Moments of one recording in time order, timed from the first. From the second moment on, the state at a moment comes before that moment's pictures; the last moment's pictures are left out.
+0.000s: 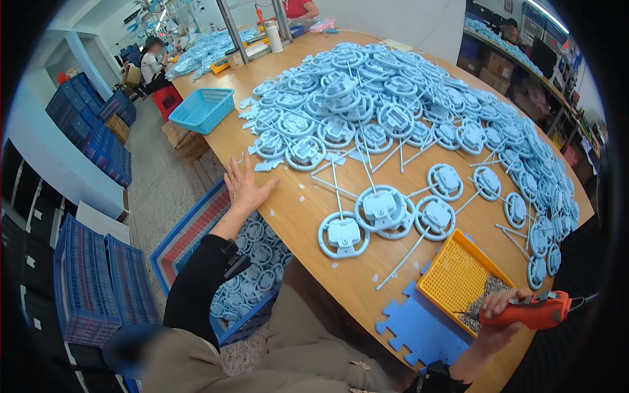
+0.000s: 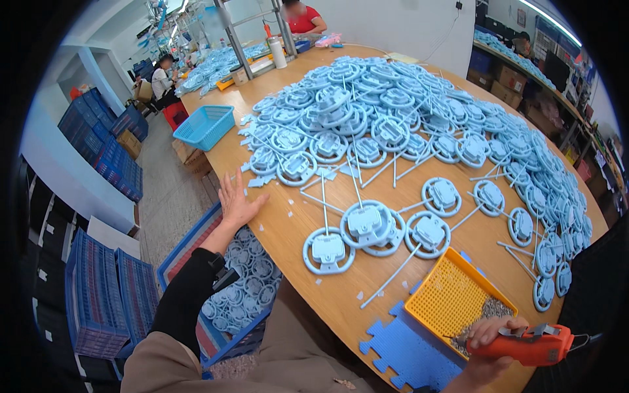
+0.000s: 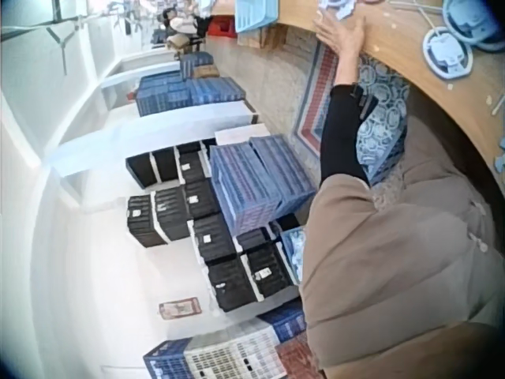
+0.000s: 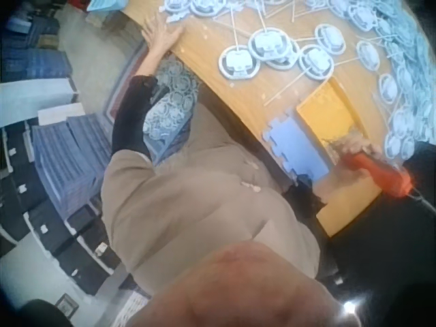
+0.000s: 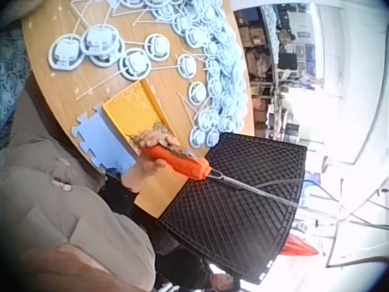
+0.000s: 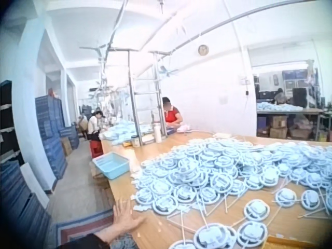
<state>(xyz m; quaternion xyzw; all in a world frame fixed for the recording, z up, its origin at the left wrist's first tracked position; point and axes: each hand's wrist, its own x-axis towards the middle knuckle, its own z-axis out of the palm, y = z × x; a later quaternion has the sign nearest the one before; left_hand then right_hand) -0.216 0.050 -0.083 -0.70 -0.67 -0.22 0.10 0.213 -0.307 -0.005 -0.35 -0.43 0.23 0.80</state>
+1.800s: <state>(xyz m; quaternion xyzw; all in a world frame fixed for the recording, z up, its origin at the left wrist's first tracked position) -0.036 -0.213 -0.041 -0.98 -0.12 -0.13 -0.05 0.233 -0.232 -0.021 -0.44 -0.36 0.15 0.81</state>
